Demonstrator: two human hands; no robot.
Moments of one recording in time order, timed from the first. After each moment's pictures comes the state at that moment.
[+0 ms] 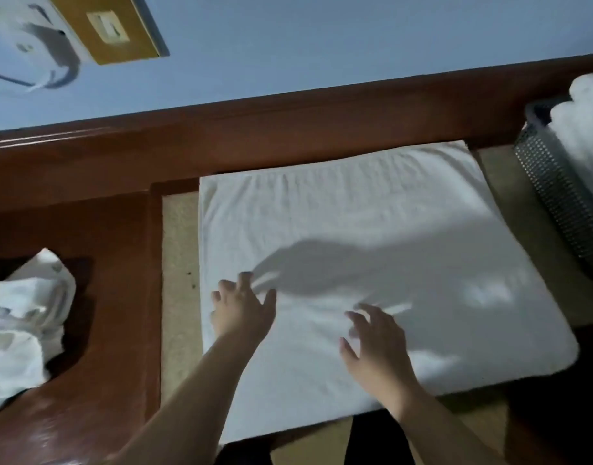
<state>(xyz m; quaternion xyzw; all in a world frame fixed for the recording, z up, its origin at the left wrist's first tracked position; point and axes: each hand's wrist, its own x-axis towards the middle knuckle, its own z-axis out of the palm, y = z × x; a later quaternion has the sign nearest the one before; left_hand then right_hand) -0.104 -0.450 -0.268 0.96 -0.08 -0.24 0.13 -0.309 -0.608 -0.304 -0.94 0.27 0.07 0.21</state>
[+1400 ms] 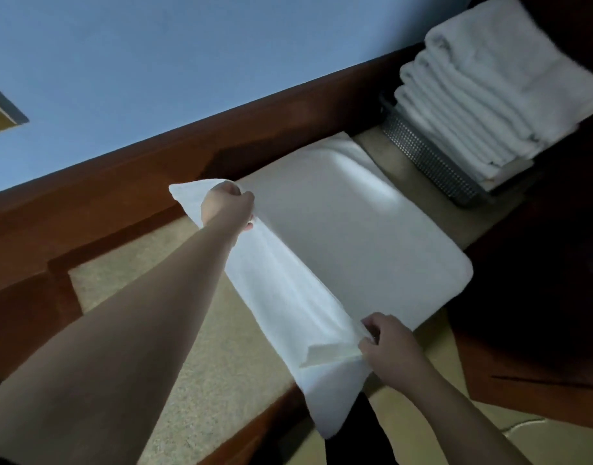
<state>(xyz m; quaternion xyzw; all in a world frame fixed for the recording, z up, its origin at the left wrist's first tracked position) -0.011 -0.638 -0.190 0.83 -0.12 -0.31 0.46 -0.356 -0.594 -0.193 -0.72 0.57 0.08 0.38</state>
